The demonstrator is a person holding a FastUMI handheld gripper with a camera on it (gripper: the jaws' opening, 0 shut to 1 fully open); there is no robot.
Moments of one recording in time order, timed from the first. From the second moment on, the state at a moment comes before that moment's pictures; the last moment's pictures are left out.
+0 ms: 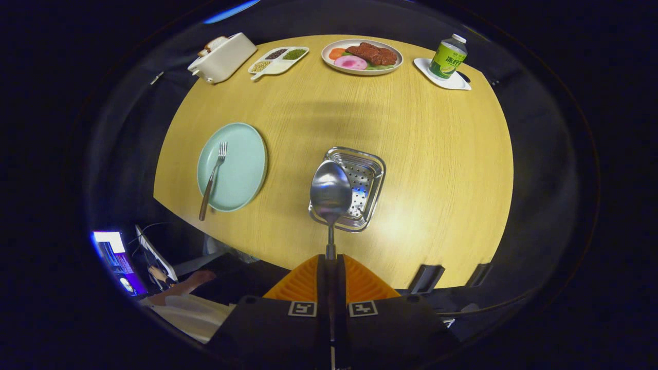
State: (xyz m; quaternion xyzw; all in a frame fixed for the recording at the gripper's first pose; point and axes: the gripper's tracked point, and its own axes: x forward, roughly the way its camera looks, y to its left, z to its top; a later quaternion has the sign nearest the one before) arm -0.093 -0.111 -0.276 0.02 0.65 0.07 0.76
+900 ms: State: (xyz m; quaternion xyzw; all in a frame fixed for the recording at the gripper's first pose) arm -0.062 -0.114 -0.284 0.09 0.66 0.06 0.74
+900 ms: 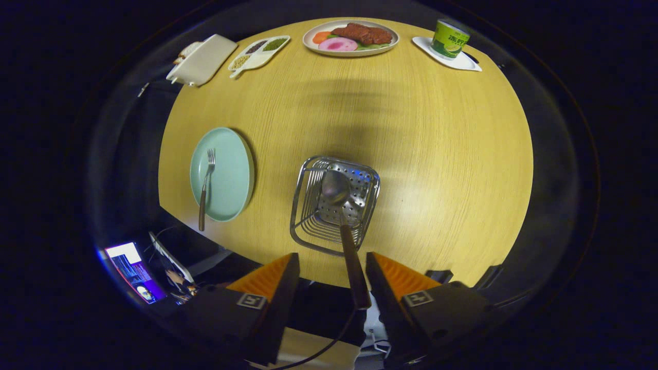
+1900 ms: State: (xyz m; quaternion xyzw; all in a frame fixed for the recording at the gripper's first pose) arm -0.017 0.055 -0.196 0.15 0.43 0.05 0.89
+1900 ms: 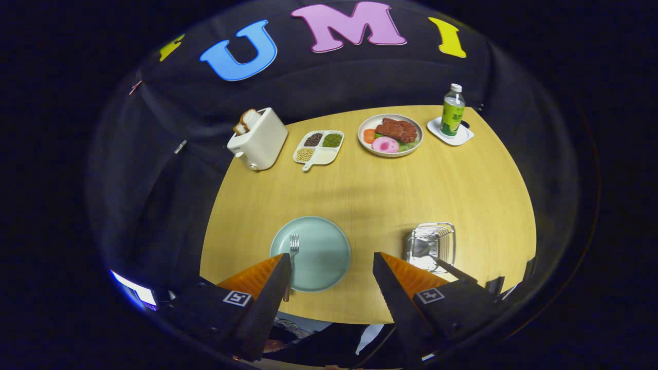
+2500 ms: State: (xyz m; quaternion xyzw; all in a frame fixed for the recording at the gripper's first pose) arm -0.016 0.150 -0.322 0.10 0.53 0.09 0.84
